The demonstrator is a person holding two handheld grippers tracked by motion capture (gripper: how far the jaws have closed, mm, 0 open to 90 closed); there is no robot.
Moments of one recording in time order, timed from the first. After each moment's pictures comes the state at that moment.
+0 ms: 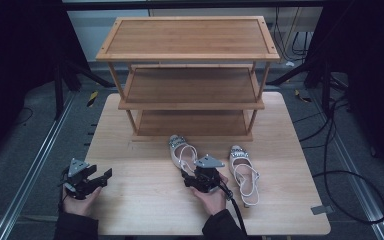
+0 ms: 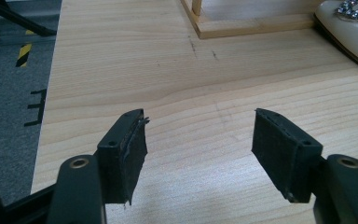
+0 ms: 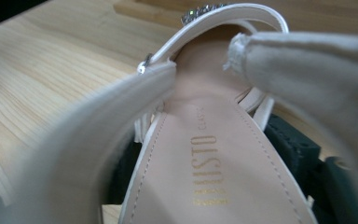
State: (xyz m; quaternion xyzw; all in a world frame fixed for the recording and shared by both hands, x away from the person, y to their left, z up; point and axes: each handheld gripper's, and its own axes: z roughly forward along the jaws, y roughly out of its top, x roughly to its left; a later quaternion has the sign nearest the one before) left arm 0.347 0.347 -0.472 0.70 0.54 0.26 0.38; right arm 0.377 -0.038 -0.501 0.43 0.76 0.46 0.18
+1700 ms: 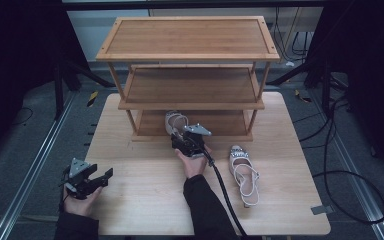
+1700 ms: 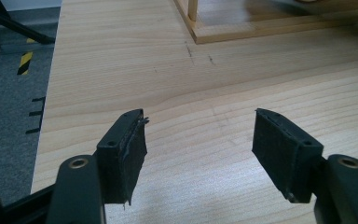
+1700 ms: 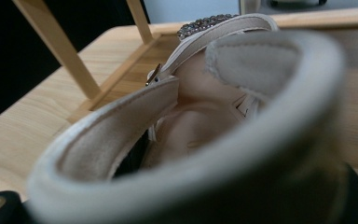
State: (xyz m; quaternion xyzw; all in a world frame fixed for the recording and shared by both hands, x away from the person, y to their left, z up) left arm 0.347 0.344 -0.472 0.71 0.53 0.27 0.38; right arm 0.482 0.008 -0.486 0.51 0.67 0.50 0.20
